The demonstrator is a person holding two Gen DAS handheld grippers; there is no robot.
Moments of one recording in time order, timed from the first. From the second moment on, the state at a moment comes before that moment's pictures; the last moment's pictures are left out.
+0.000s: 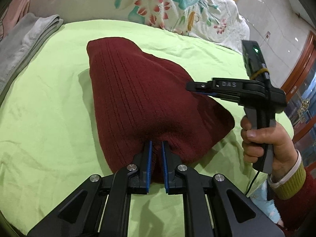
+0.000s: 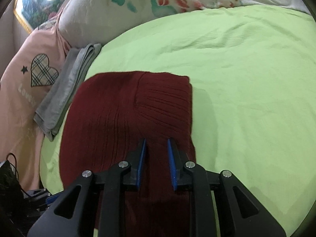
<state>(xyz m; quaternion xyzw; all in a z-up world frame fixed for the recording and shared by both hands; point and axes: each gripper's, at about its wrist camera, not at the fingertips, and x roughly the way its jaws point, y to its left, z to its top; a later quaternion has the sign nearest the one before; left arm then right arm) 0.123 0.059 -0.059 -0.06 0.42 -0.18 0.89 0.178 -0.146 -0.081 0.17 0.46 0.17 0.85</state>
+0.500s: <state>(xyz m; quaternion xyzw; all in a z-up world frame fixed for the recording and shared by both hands) 0.160 0.078 -0.023 -0.12 0.39 -0.13 0.91 0.137 -0.135 -0.064 0.16 0.45 0.20 0.86</state>
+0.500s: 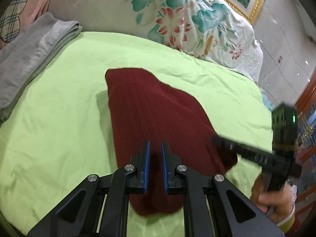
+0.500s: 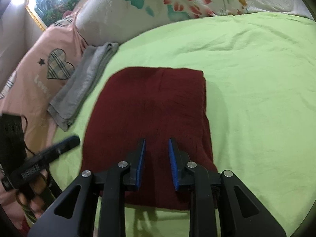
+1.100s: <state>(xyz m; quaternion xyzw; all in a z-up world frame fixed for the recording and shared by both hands) 0.174 0.067 -0.039 -0.09 0.42 -0.09 0.90 0.130 -0.141 -0.066 0.17 0.46 0.19 0.85</state>
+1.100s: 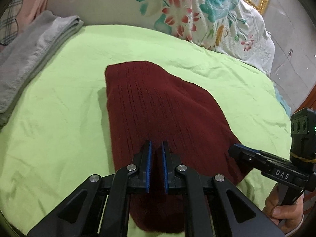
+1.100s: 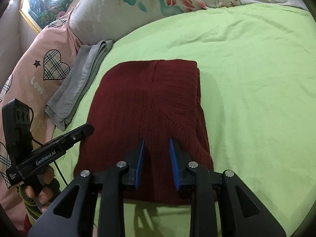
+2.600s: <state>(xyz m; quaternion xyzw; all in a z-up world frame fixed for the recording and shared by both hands) 0.076 0.093 -0.073 -0.06 0.44 -0.02 0.89 0.046 -0.156 -0.058 0.13 0.45 0.19 0.86</state>
